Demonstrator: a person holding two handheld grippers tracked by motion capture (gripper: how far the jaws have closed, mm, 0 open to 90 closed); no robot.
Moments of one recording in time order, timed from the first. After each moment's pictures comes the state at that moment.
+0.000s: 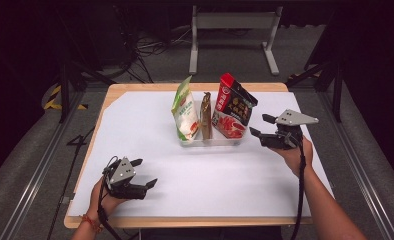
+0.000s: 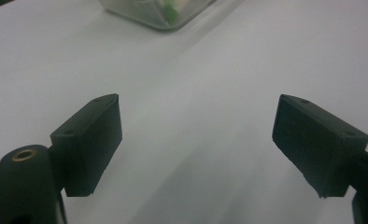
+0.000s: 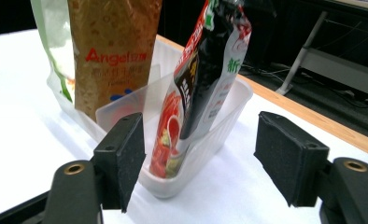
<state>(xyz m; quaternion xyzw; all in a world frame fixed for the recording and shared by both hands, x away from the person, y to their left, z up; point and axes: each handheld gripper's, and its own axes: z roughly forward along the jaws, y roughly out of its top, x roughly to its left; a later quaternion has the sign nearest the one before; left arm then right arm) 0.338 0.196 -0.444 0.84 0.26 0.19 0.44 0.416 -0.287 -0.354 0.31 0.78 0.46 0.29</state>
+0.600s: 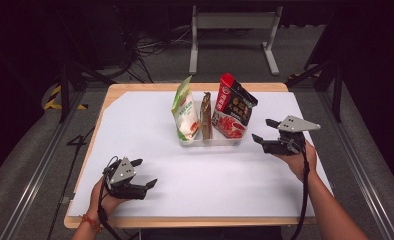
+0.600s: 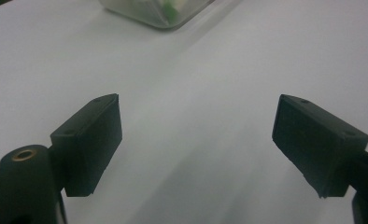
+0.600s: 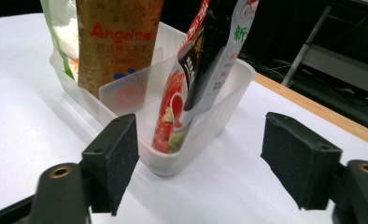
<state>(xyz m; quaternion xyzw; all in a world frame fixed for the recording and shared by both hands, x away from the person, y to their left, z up) 0.338 0.195 -0.445 0.84 0.27 0.19 0.44 0.406 -0.296 -0.365 0.30 0.79 0.45 0.29</state>
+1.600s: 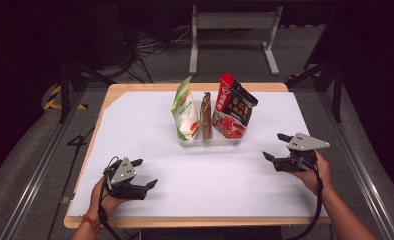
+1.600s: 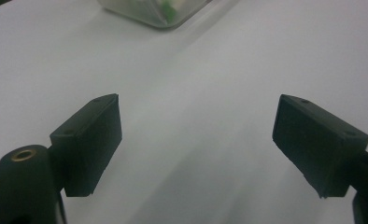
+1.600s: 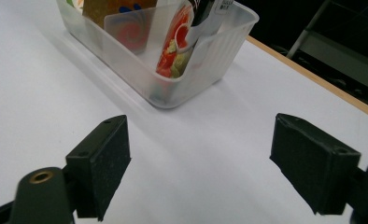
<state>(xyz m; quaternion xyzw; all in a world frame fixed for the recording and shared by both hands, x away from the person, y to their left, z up) 0.337 0.194 -0.445 0.84 0.26 0.19 0.43 0.373 -0.326 -0.391 0.28 0.81 0.41 0.30</state>
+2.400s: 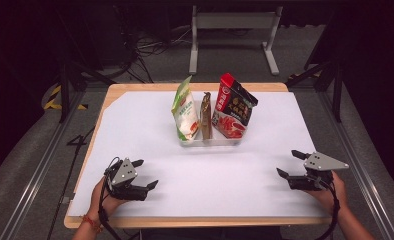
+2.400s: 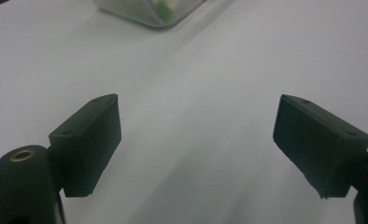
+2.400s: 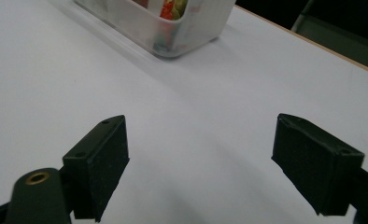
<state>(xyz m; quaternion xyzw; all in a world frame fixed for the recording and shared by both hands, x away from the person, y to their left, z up) 0.336 0.193 -0.446 0.84 0.26 0.19 0.43 0.332 -0.365 -0.418 0.31 0.80 0.42 0.29</state>
